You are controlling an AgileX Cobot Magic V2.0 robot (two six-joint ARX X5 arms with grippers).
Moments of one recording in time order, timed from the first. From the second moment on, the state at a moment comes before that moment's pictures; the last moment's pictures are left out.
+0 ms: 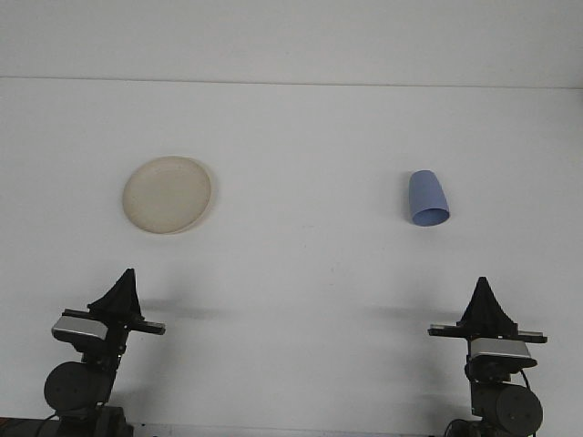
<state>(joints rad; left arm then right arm) -0.04 0.01 0.03 0.25 0.07 -0.04 0.01 0.00 0.01 0.24 0.03 0.03</state>
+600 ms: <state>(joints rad) -0.04 0.01 0.03 0.25 0.07 -0.04 0.01 0.00 0.09 0.19 0.03 0.03</state>
